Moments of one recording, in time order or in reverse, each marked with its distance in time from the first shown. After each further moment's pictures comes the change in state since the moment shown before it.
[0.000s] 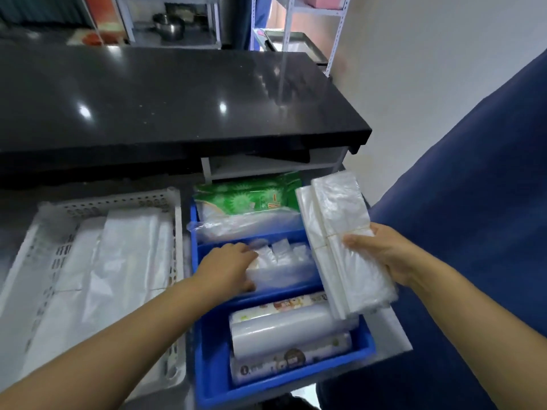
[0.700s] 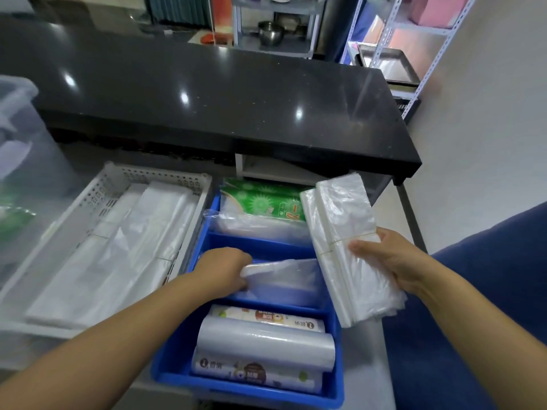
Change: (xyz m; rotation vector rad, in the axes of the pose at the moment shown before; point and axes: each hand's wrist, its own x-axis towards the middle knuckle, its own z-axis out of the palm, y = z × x) left_hand 0.003 0.028 0.005 -0.137 0.015 -0.353; right_hand 0.060 -0.037 -0.035 -0.187 -0.314 -0.077
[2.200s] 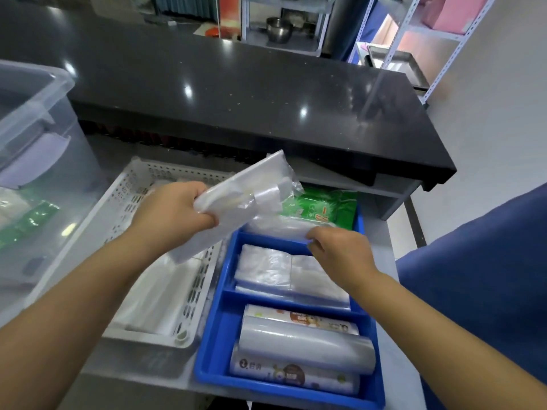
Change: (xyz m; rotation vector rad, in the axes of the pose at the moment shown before) left_hand -0.060 -0.094 -0.099 -0.348 0.474 -0.225; right_hand 0.036 -0.009 0.136 -1.256 0.345 -0.675
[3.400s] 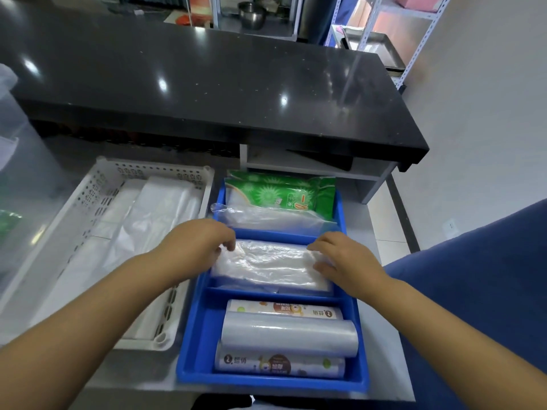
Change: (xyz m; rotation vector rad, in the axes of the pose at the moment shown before) left_hand 0.000 0.009 0.072 0.328 -0.384 0.376; right_hand -0.045 0.052 0.008 0.098 -0.259 -0.046
